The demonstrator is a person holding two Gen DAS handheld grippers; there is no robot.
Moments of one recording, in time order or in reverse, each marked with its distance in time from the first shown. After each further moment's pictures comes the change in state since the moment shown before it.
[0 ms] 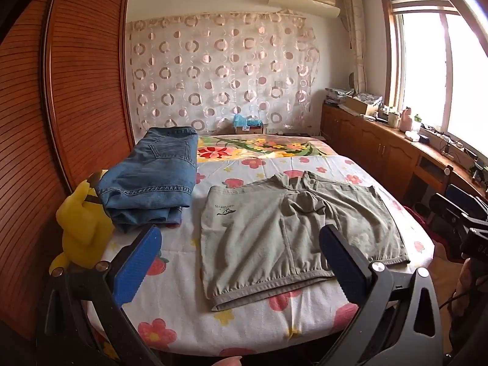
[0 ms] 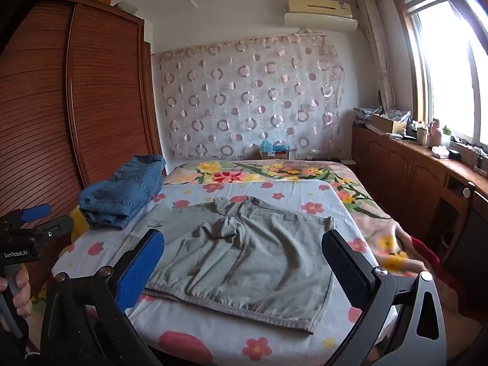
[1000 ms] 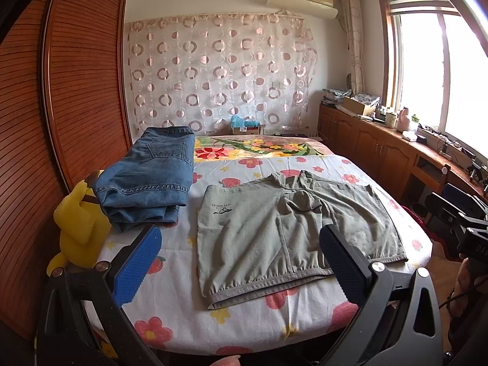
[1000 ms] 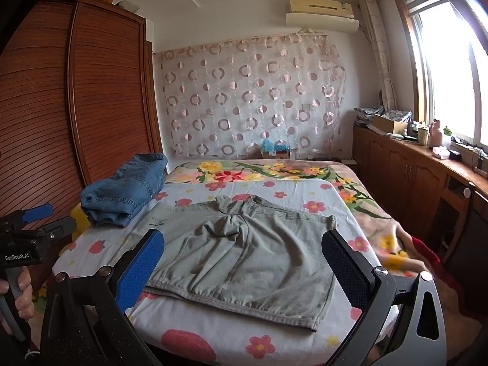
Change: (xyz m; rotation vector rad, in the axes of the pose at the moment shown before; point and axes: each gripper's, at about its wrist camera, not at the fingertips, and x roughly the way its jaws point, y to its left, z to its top) left arm -0.001 -0.009 0.000 0.005 0.006 0.000; right arm -0.003 0.003 0.000 -0.008 0.008 -0.004
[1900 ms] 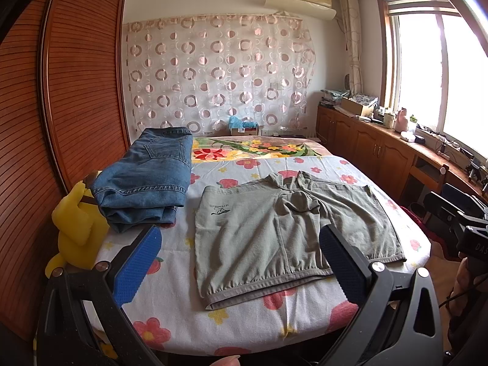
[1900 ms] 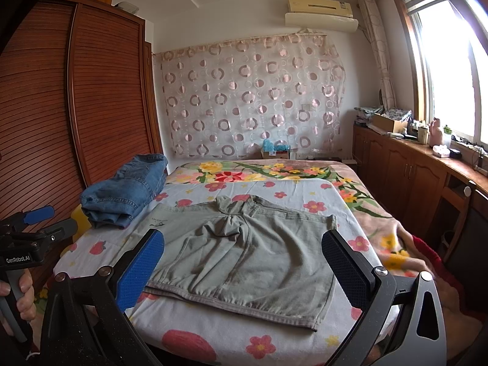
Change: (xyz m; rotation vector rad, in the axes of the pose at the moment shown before) left arm -0.006 -0.003 -0.001 0.000 -0.005 -0.007; right arm 0.000 -0.001 0.000 0.006 -0.001 0.002
